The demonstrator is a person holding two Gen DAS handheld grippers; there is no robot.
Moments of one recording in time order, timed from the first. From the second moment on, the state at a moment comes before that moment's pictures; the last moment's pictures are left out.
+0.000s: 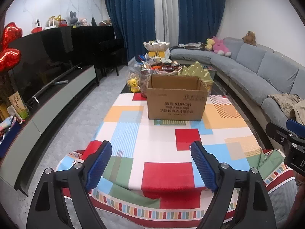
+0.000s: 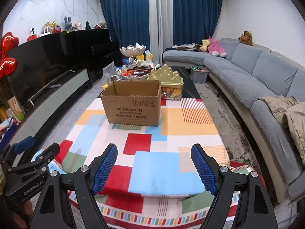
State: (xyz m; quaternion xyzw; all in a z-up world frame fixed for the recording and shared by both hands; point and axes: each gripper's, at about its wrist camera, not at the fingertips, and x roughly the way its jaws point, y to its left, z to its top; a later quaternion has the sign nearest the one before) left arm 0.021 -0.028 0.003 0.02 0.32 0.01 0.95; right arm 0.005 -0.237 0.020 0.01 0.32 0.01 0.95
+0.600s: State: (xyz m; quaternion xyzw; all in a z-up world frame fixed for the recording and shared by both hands) left arm 0.005 -0.020 0.020 0.02 0.28 0.02 0.96; right arm -0.008 -0.235 0.028 0.00 0.29 0.00 0.96
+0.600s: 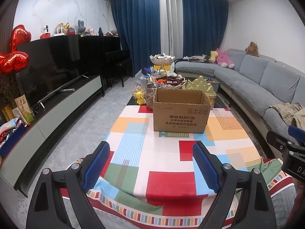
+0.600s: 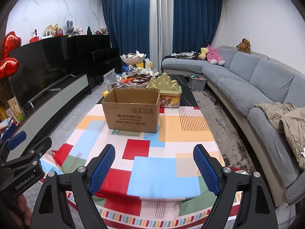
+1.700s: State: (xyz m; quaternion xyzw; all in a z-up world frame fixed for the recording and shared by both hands) left arm 0.004 -0.023 0.020 0.02 0.28 0.02 0.96; right arm -0.008 -0.236 0.029 0.00 0.29 0.00 0.96
